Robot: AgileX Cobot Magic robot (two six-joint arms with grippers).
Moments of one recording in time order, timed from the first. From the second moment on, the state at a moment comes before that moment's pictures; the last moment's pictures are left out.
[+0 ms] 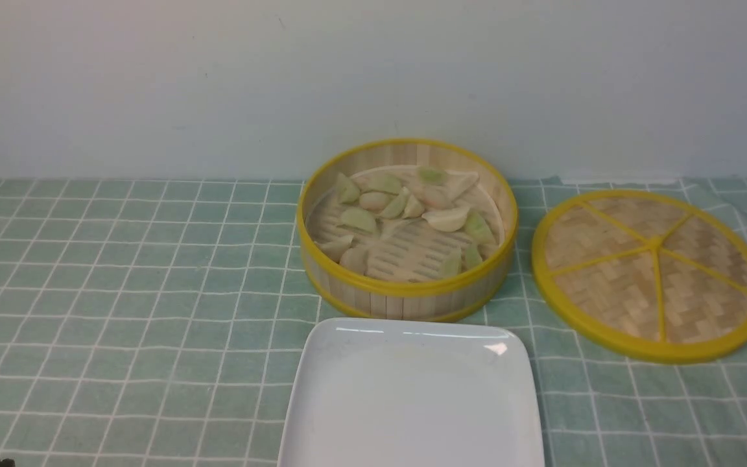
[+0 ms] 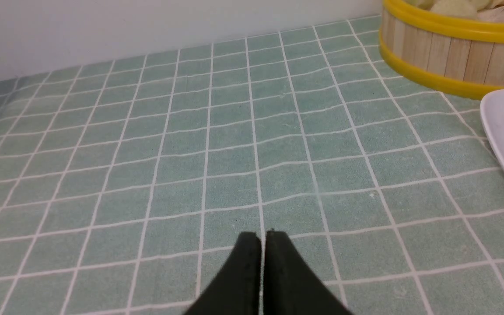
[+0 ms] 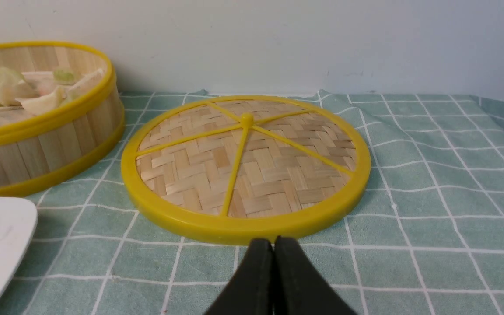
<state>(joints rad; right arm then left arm) -0.04 -0.01 0.02 0.04 0.38 0.00 -0.06 -0.01 0.03 0.00 0.37 0.09</state>
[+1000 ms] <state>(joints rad) -0.04 -0.01 0.03 0.51 0.13 0.15 -0.06 0.42 -0.70 -0.20 0.32 -0.19</state>
